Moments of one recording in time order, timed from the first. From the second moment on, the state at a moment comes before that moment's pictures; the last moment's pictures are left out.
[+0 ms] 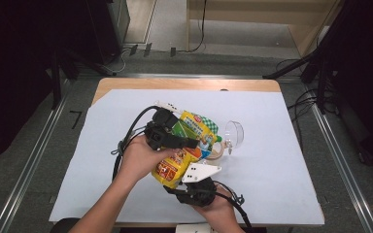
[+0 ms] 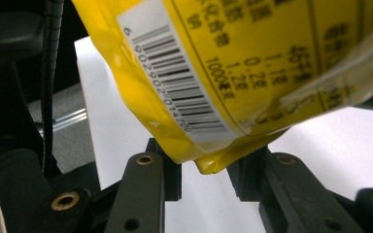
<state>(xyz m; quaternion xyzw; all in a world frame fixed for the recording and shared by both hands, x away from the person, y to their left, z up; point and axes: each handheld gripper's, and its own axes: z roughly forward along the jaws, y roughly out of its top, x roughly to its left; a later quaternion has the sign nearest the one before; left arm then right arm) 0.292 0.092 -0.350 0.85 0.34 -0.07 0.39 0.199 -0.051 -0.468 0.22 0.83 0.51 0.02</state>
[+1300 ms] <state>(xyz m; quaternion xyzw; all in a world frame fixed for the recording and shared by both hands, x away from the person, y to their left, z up) 0.308 0.095 -0.343 0.84 0.38 -0.05 0.38 0.219 -0.027 -0.449 0.20 0.84 0.51 0.03</state>
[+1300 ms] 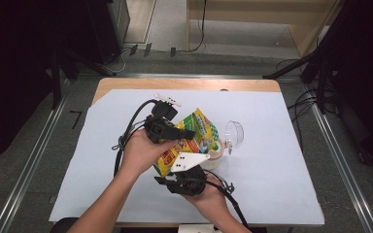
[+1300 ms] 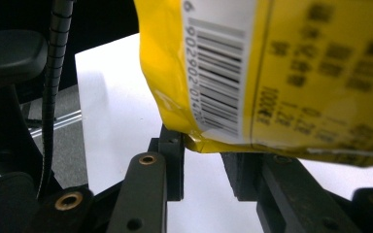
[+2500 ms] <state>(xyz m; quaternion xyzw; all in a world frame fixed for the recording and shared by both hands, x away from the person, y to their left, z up) 0.309 0.083 -0.329 0.86 0.36 -0.02 0.36 0.230 -0.025 -0.445 0.21 0.83 0.52 0.02</state>
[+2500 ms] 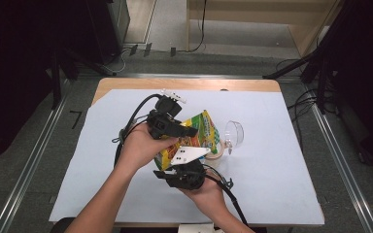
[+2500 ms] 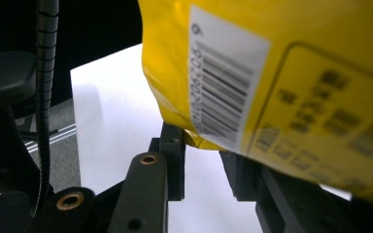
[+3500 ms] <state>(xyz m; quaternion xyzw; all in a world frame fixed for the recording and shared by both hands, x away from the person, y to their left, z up) 0.315 0.079 -0.319 0.86 0.37 -0.03 0.36 0.231 -0.020 -0.436 0.22 0.82 0.53 0.04</state>
